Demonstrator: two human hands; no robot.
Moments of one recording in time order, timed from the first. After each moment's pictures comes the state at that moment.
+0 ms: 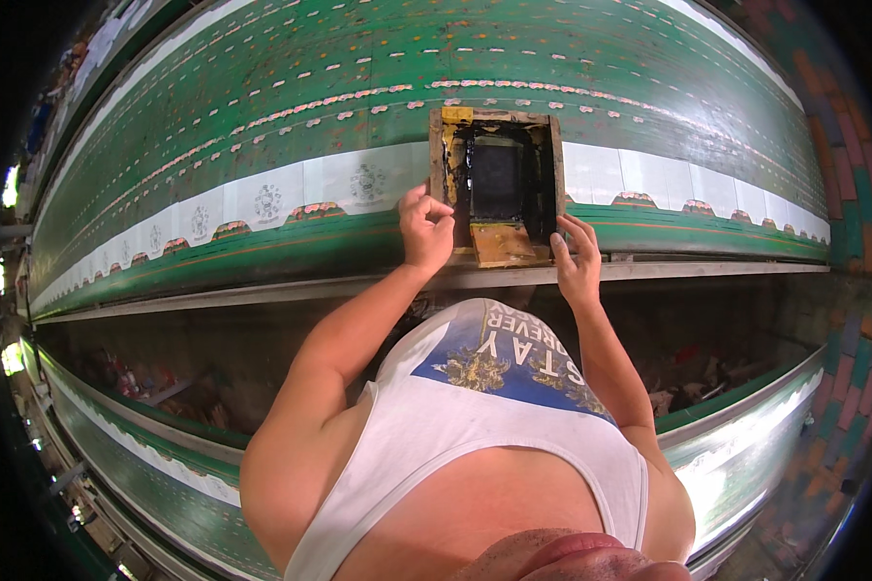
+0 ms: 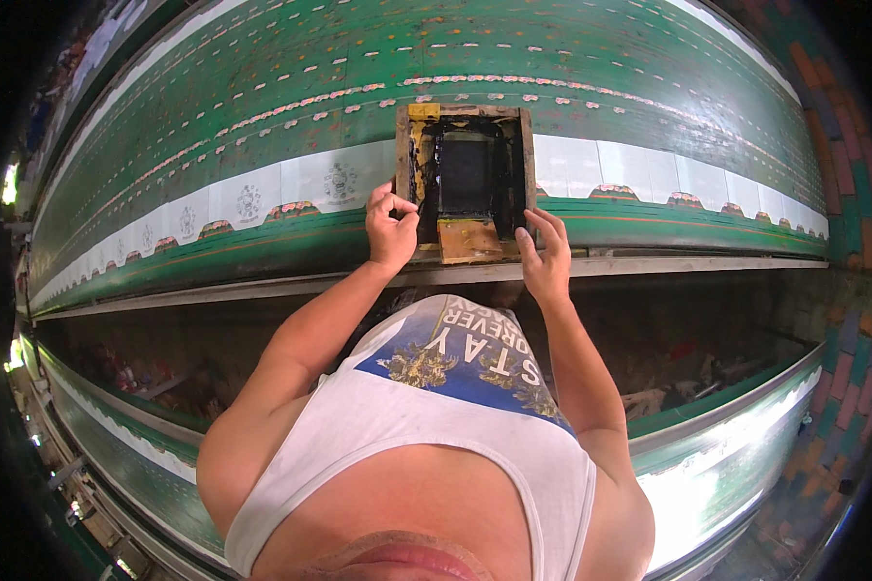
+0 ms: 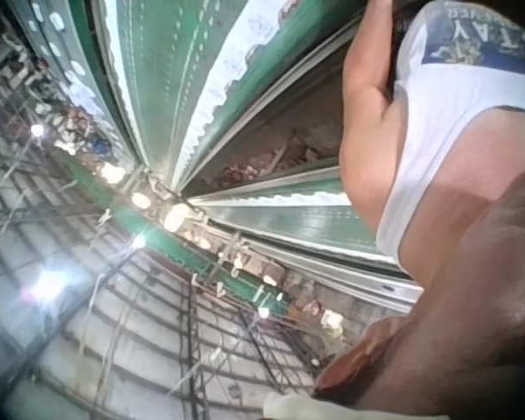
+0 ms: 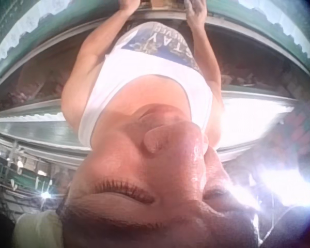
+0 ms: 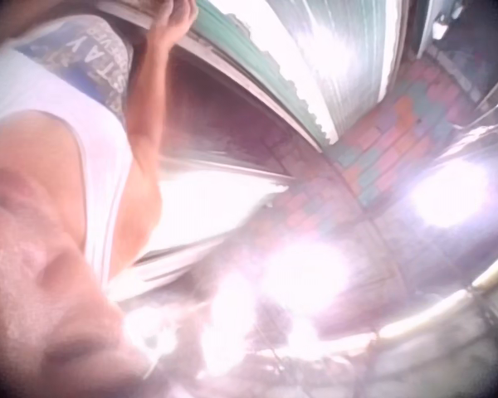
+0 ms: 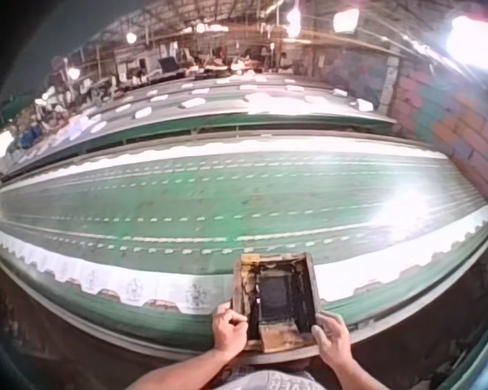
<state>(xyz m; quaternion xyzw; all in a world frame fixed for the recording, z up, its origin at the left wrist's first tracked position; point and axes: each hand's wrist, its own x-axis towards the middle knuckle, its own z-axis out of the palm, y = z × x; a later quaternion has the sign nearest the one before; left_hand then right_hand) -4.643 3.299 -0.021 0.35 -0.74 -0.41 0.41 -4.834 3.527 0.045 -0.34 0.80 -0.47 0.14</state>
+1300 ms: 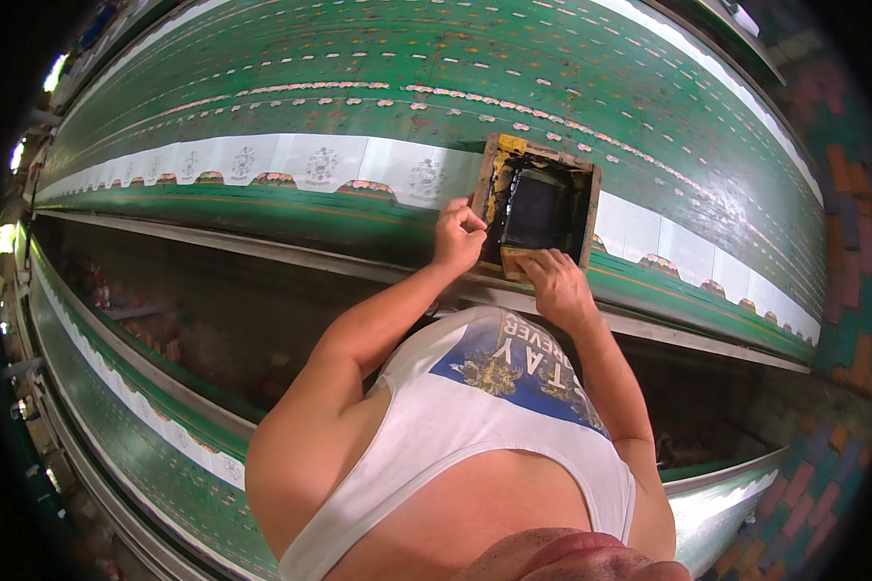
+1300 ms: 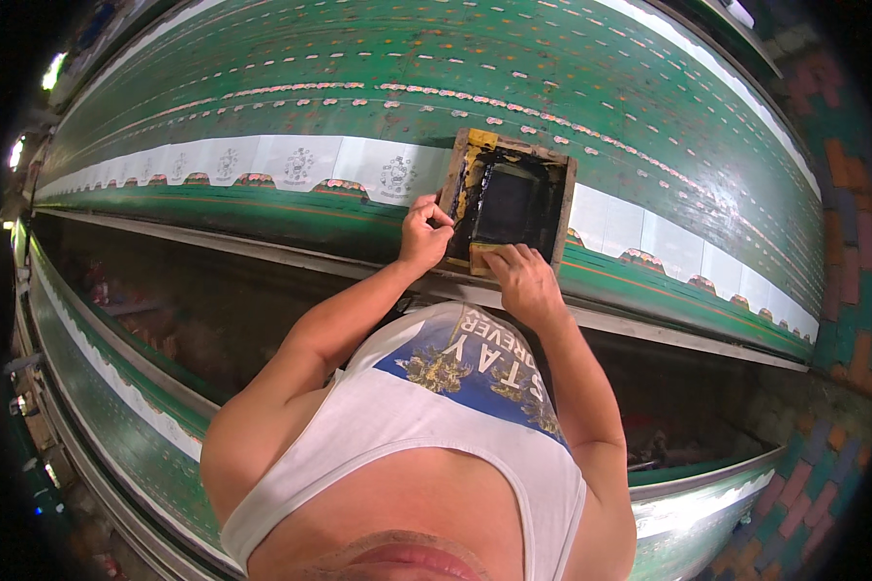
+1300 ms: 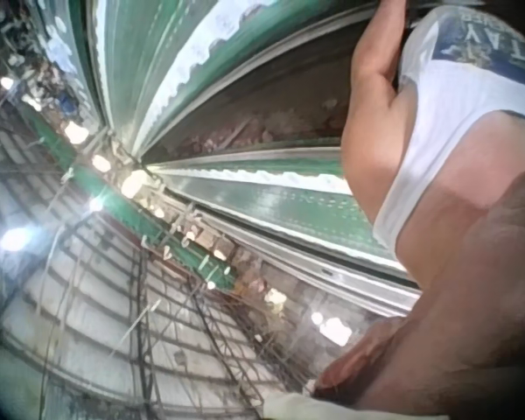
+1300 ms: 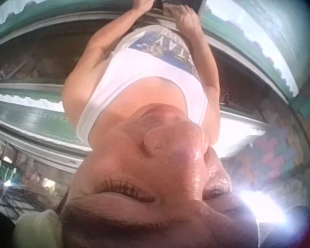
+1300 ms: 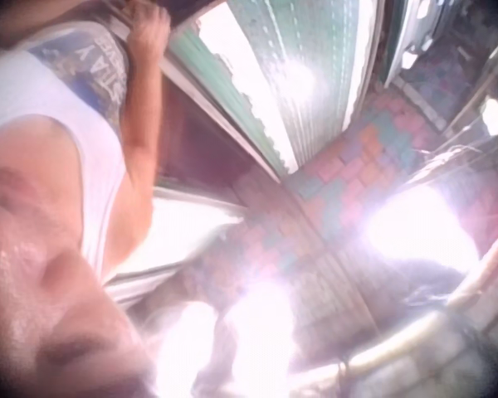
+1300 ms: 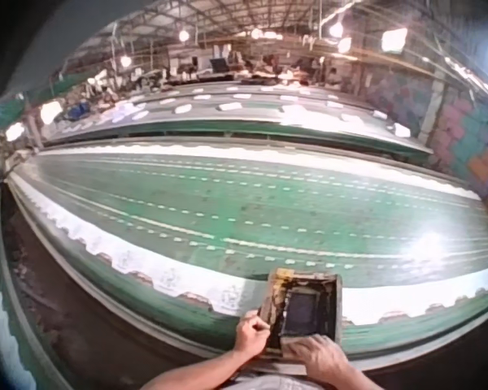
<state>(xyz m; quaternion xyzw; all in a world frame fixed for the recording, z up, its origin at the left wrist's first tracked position) -4.816 3.423 -0.042 0.39 -0.70 -0.43 0.40 -5.000 3.583 0.099 -0.73 0.66 -0.14 0.13</state>
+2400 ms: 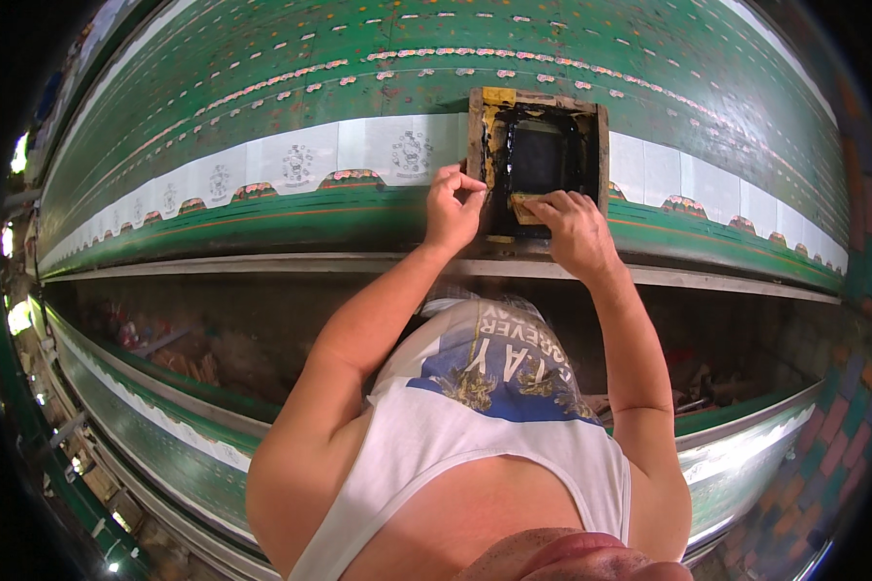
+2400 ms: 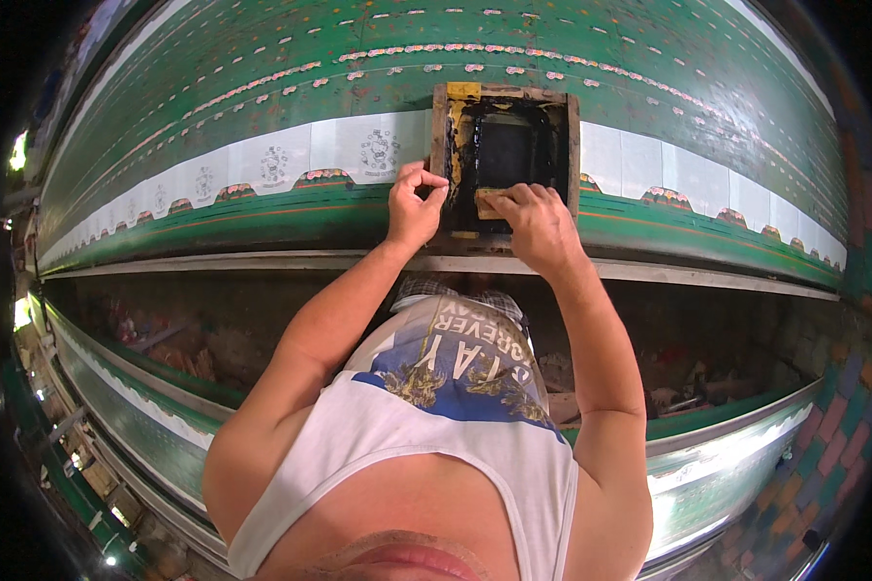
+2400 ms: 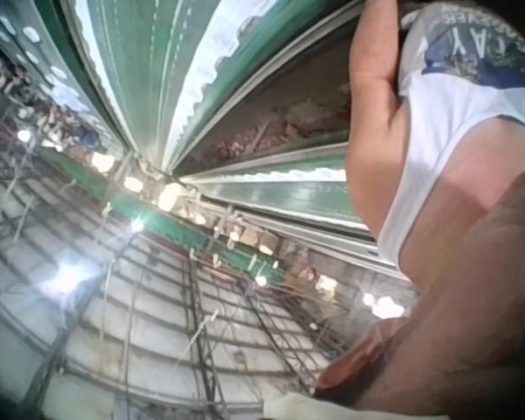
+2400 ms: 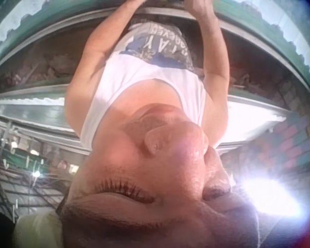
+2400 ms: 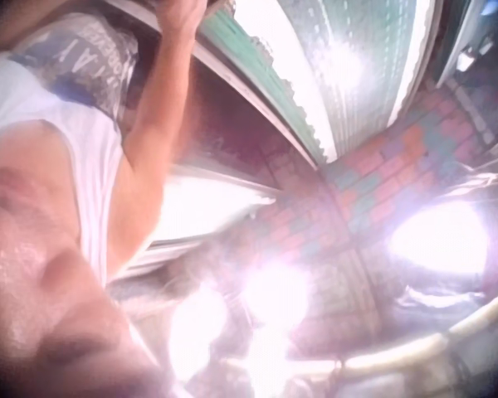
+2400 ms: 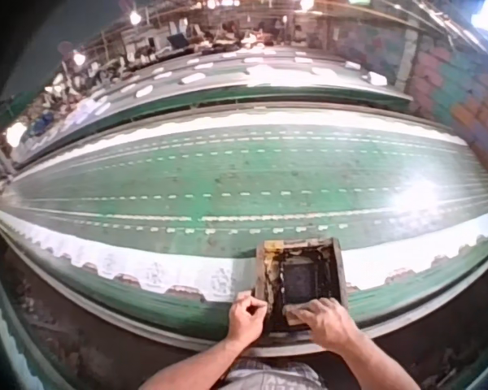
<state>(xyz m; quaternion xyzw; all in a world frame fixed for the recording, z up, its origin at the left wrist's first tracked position) -4.807 3.407 -0.027 0.38 -0.72 -0.47 0.34 -5.001 3.556 0.092 -0.66 0.72 -0.16 0.14</state>
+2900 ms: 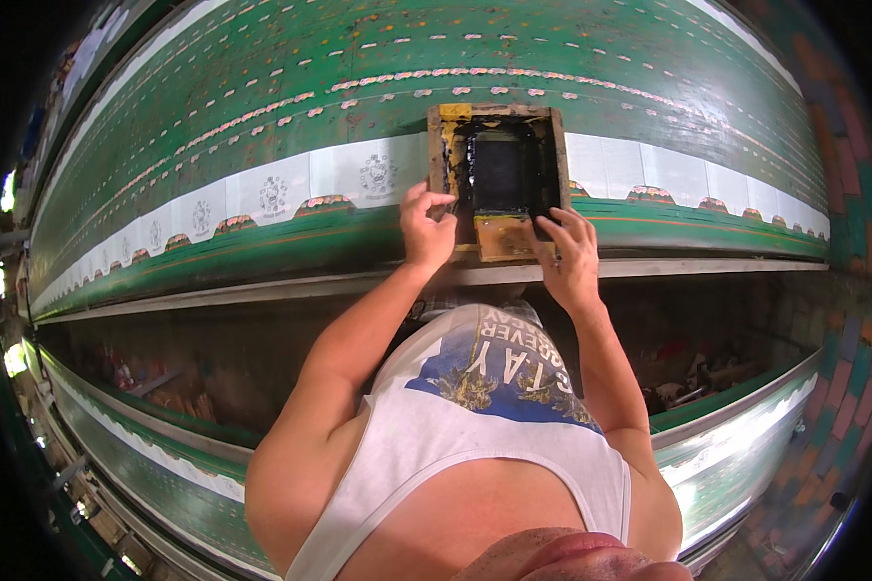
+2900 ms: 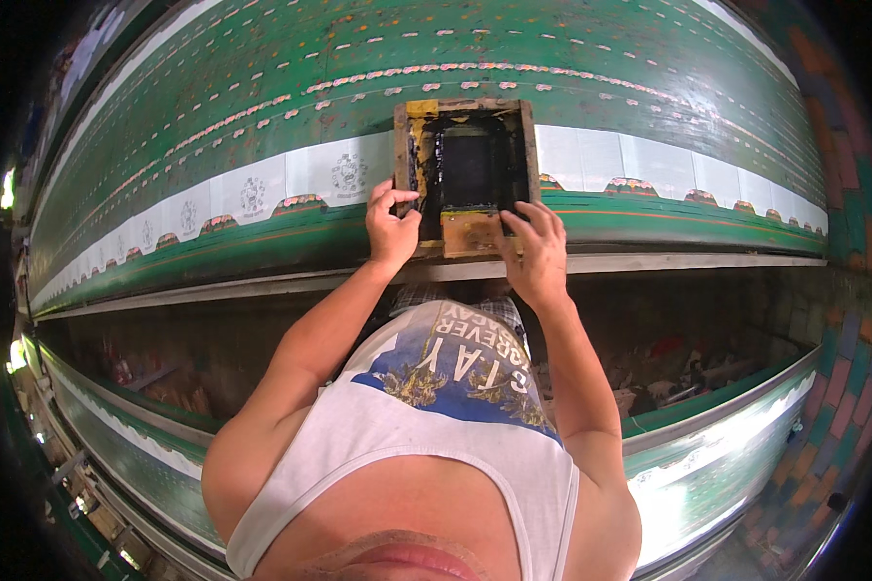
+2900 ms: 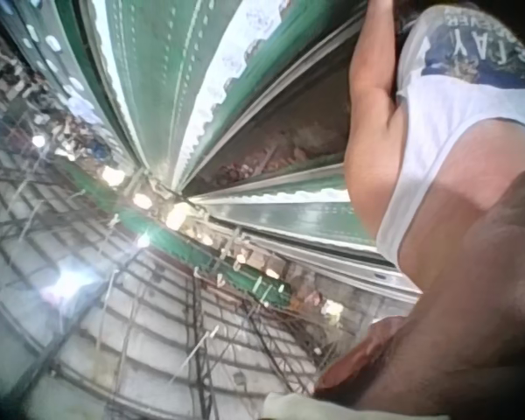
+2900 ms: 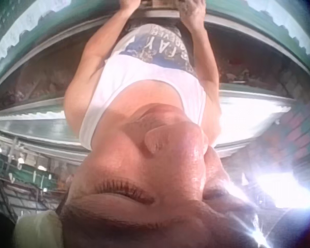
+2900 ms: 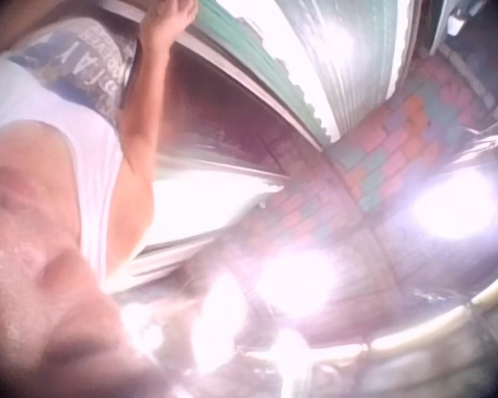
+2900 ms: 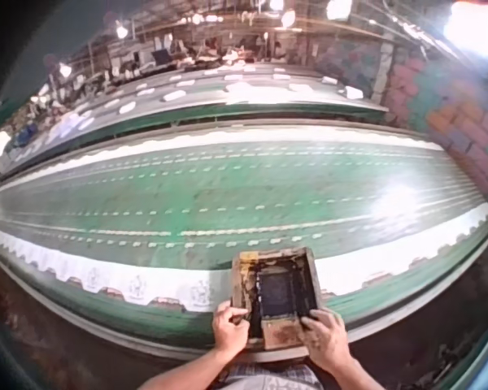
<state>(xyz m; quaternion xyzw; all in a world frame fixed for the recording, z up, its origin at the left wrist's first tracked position) -4.816 3.425 -0.030 0.39 -0.74 -0.41 0.38 -4.996 3.630 0.069 -0.52 0.80 -0.30 0.02</state>
